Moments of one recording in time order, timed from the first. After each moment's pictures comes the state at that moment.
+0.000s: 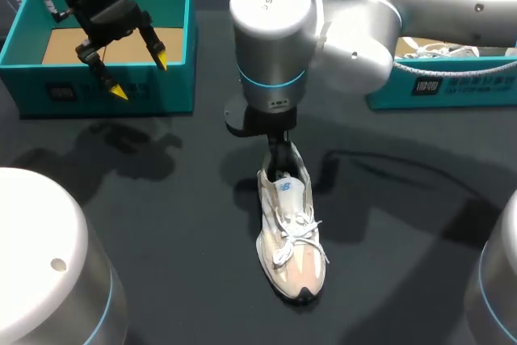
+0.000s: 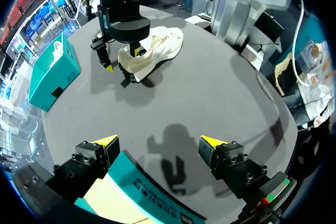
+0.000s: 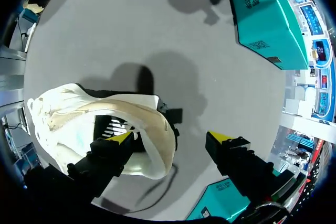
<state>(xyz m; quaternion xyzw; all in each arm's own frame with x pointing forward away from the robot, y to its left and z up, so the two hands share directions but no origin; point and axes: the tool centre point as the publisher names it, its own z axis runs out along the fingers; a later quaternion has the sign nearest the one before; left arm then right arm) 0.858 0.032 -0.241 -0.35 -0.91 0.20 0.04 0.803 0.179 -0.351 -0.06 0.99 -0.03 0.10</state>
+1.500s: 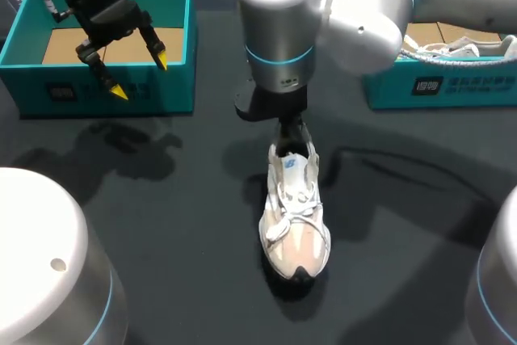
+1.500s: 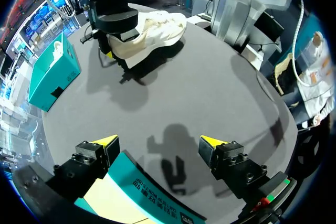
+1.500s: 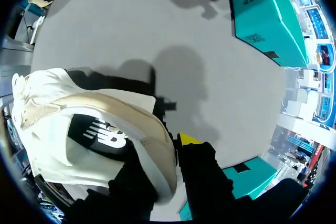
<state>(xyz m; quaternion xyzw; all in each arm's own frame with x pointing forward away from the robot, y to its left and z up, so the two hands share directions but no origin) 0.858 0.032 -0.241 -0.35 -0.91 0.20 0.04 0.813 0.155 -0.317 -0.07 0.99 -0.05 0.09</state>
